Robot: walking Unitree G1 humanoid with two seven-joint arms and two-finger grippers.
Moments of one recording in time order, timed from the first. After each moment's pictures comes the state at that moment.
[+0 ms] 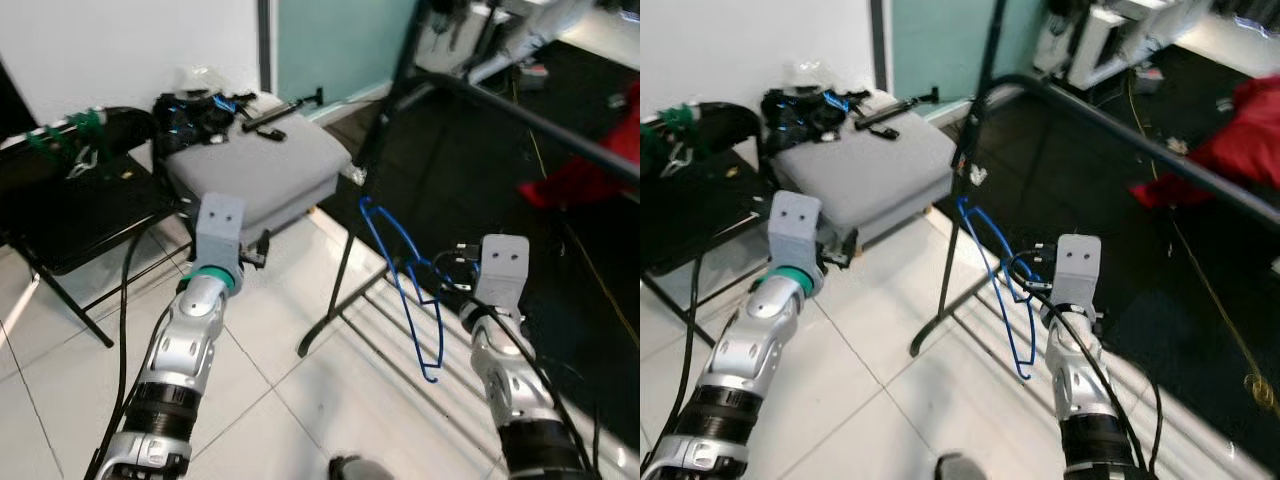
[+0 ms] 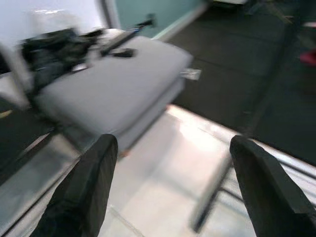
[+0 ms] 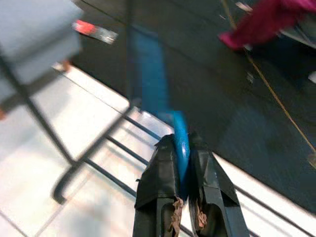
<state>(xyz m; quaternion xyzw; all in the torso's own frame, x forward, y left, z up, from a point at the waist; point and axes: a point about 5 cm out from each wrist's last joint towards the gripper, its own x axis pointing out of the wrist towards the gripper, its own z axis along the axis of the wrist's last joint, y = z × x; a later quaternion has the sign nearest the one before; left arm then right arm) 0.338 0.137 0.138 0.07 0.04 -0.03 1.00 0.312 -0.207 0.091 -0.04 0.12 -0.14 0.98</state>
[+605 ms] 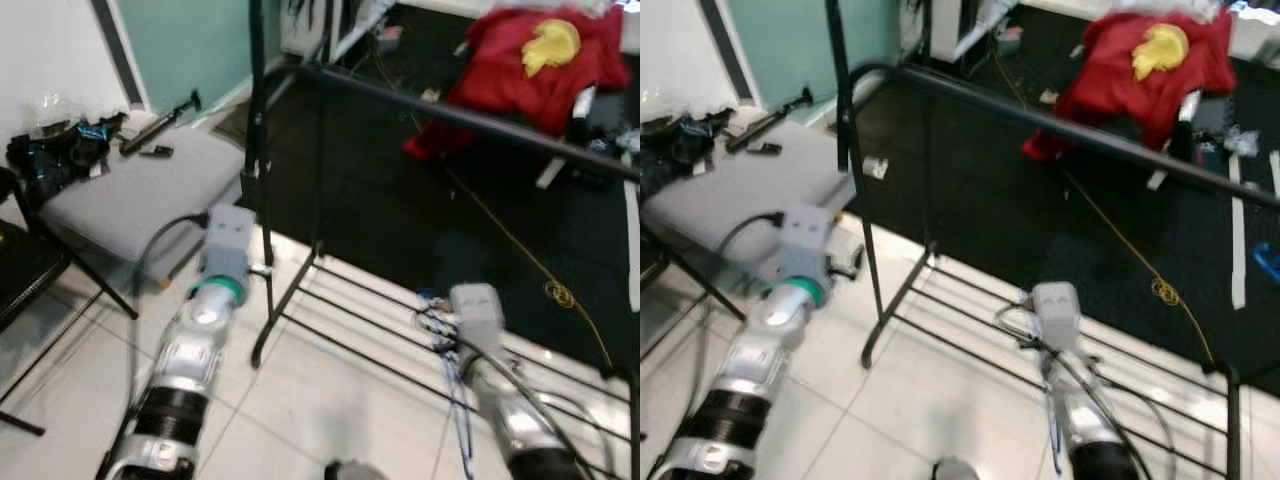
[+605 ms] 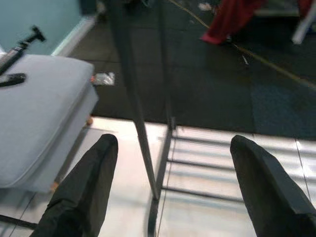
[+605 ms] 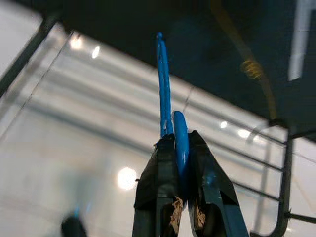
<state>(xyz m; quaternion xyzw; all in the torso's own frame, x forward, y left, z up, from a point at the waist) 0.334 0.133 0.121 0.10 0.08 -0.06 0.99 0.294 -0.217 0.054 -0.08 0.22 -0.12 0.96</state>
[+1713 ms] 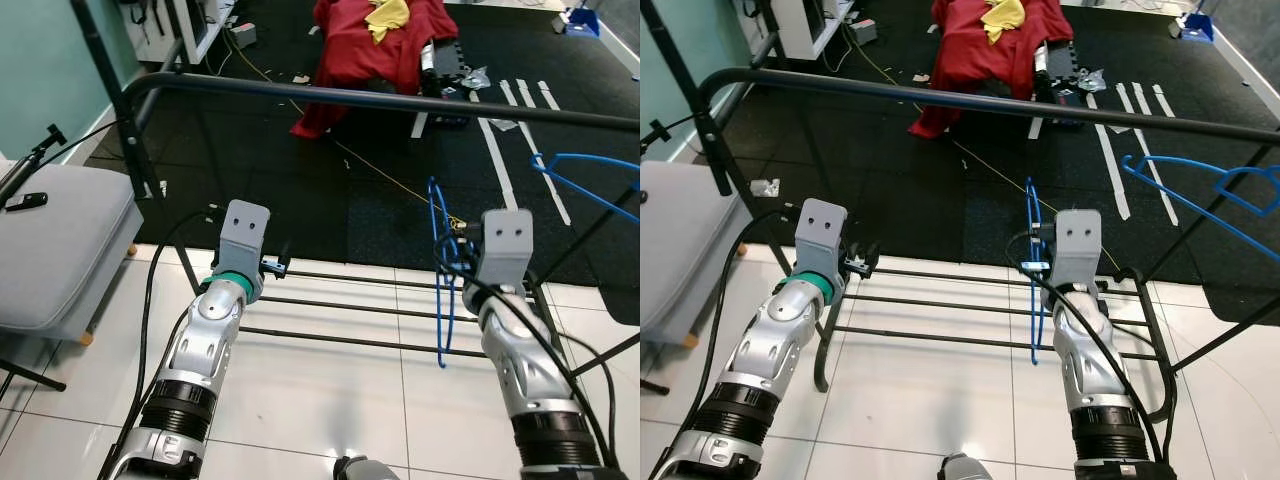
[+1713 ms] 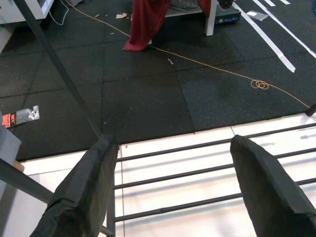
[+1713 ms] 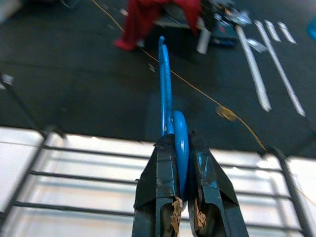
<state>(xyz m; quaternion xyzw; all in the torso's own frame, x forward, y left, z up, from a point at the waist) 0.339 0.120 0.129 0.07 0.06 -0.08 0.99 0.325 -0.189 0.152 -0.03 0.04 -0.03 1.00</state>
